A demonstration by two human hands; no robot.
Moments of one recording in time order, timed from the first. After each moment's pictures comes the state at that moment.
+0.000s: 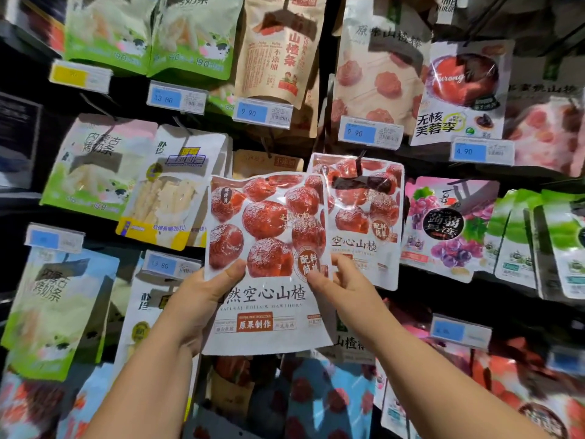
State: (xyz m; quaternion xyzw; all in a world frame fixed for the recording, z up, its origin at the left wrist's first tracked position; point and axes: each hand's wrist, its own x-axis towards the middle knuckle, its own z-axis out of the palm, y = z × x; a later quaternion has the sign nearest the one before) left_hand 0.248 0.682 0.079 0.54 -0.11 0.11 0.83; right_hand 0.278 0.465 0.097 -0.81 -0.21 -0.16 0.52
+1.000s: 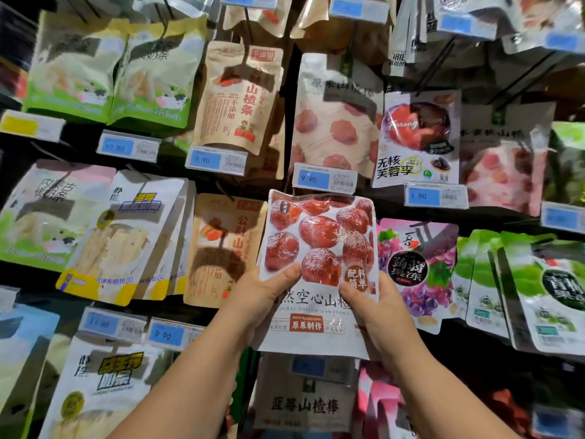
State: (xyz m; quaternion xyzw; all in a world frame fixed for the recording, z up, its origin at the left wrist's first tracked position) left_hand 0.303 0.570 0.159 0.57 -0.20 0.08 0.79; right_hand 0.311 0.371 0.146 -0.70 -0.21 -0.28 0.62
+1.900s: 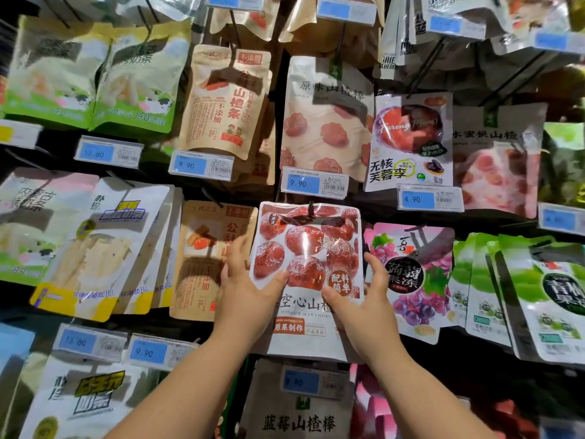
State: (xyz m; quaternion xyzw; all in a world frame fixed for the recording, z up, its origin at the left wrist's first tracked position) left_hand 0.333 0.564 0.156 0.72 -0.12 0.37 0.58; right_hand 0.318 0.381 0.154 -0.77 -0.13 -0.37 0.50
